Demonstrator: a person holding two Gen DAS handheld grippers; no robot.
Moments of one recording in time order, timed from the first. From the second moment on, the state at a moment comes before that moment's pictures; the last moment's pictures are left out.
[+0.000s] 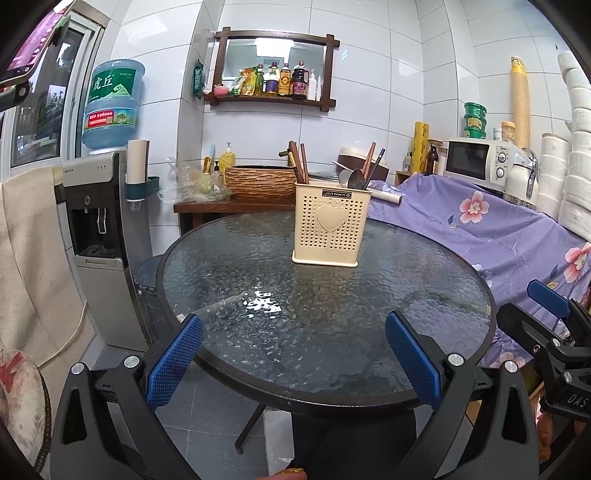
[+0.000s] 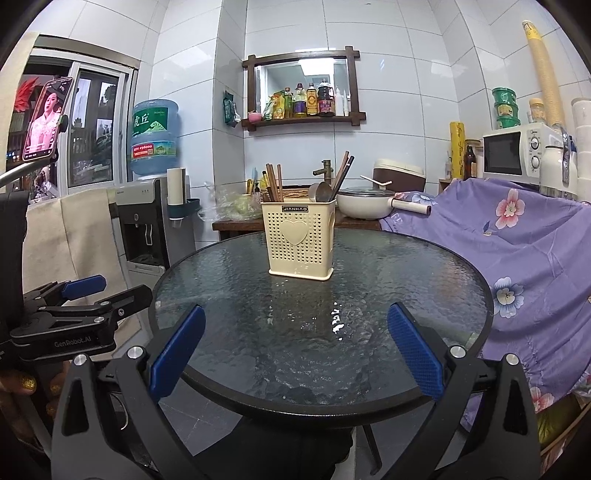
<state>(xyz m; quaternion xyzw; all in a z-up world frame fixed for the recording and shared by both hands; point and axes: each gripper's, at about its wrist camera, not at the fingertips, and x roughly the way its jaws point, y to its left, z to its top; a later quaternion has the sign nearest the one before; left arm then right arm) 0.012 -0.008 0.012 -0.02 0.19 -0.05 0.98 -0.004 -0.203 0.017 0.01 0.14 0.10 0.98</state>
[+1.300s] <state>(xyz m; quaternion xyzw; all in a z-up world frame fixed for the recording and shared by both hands) 0.015 -0.012 0.009 -0.01 0.21 -0.03 0.98 0.000 -0.204 0.014 0.01 0.15 0.10 0.98</state>
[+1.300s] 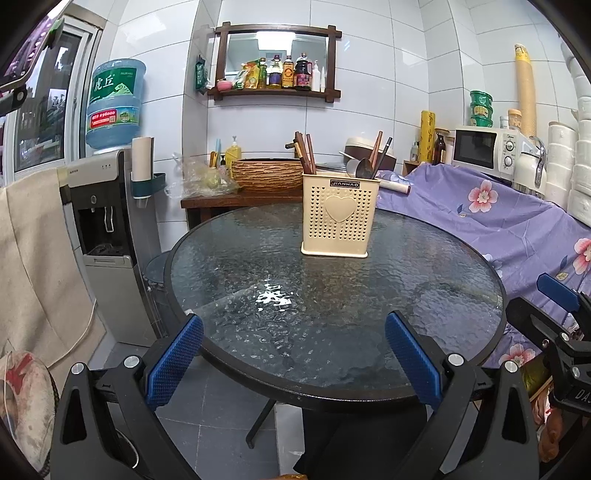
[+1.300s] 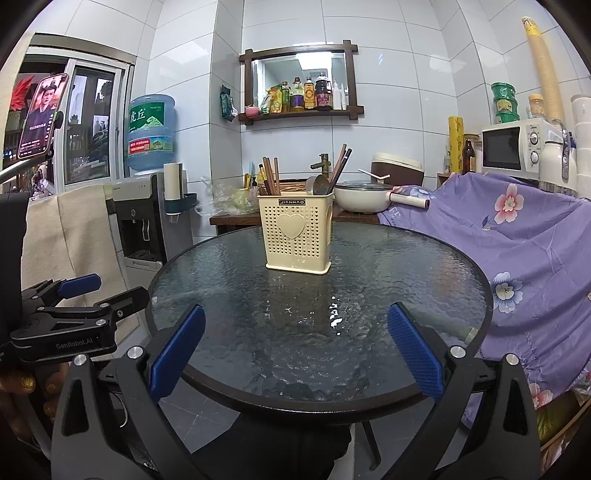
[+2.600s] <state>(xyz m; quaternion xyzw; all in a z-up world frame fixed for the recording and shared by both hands) 0.015 -0.012 0.008 -0.01 0.21 -0.03 0.98 0.003 -0.205 0.010 0.01 0.16 0.11 0.98</state>
